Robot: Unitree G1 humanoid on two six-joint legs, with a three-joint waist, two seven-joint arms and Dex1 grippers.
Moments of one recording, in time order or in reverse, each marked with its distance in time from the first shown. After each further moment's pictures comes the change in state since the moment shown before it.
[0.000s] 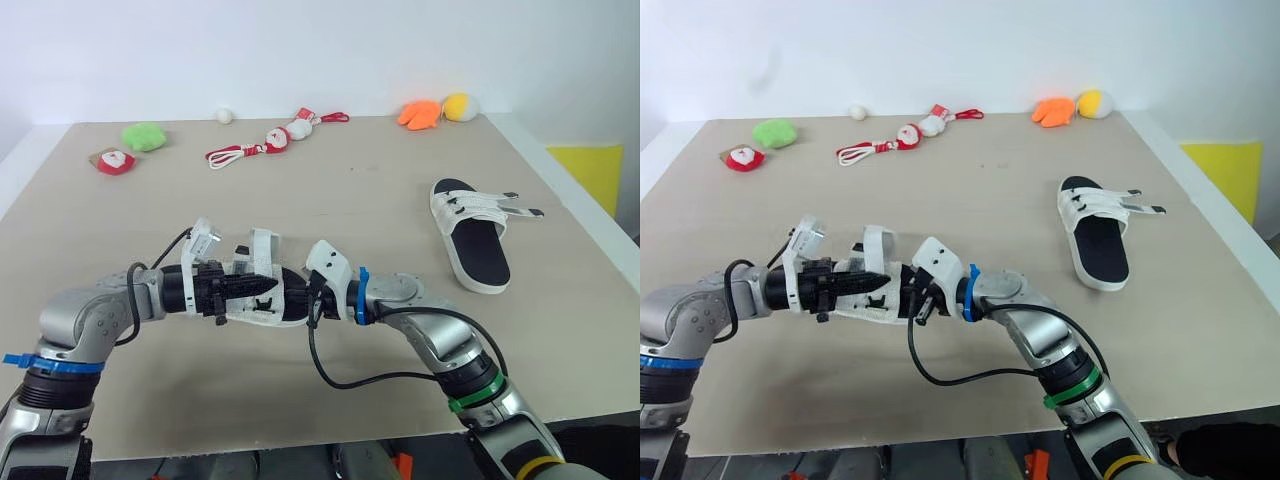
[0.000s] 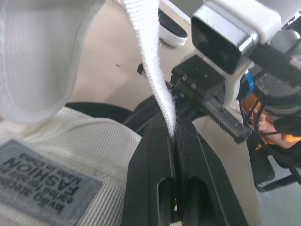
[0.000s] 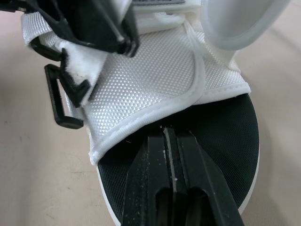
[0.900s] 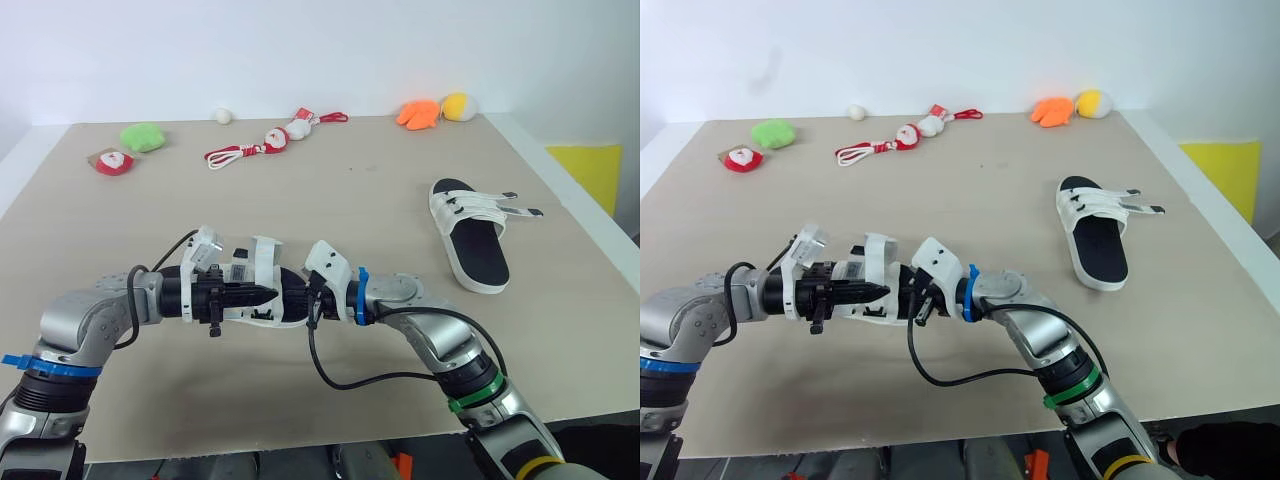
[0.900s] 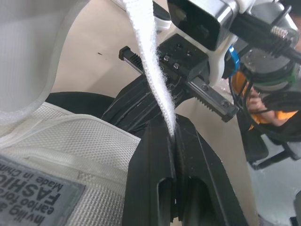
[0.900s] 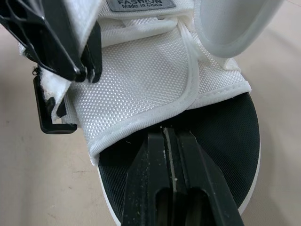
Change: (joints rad) left arm 0.008 0.021 -0.057 -0.003 0.086 -0.073 -0.102; right arm -0.001 0.001 0.001 0.000 0.000 -0.001 0.003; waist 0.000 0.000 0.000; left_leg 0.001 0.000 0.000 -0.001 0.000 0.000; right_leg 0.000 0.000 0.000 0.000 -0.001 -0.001
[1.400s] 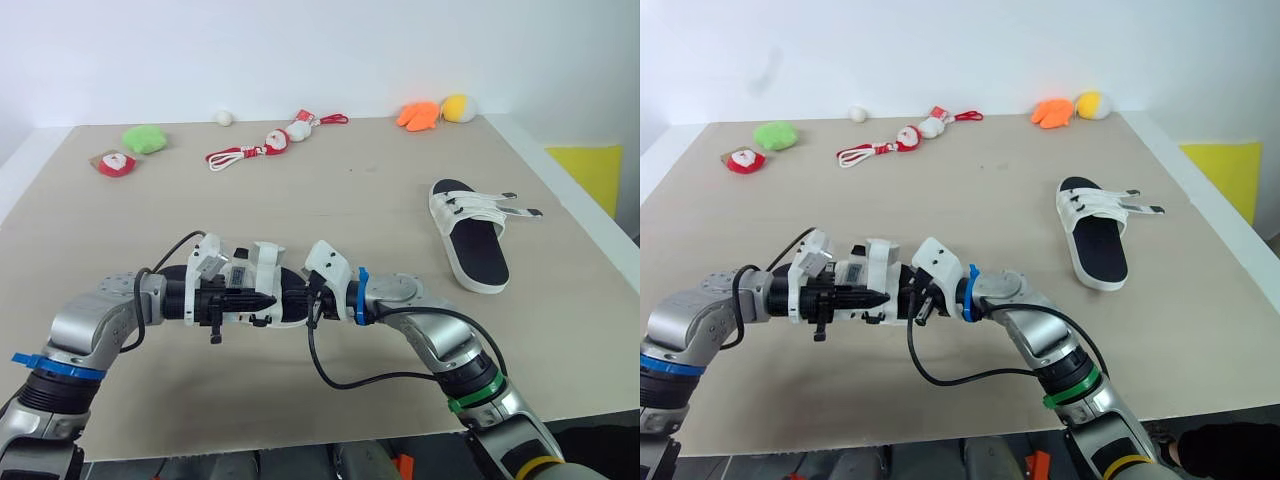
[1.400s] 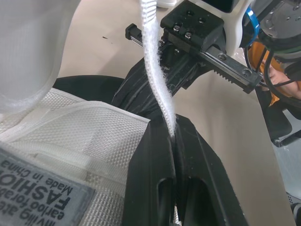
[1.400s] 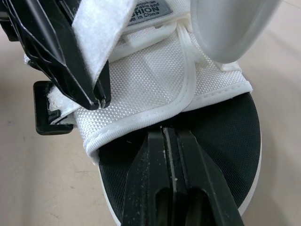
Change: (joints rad) left arm 0.016 0.018 -0.058 0.023 0.105 -0.126 -0.052; right arm -0.001 0.001 0.000 0.000 0.000 0.001 -0.001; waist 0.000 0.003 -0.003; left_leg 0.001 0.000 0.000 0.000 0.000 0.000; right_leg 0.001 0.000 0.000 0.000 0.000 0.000
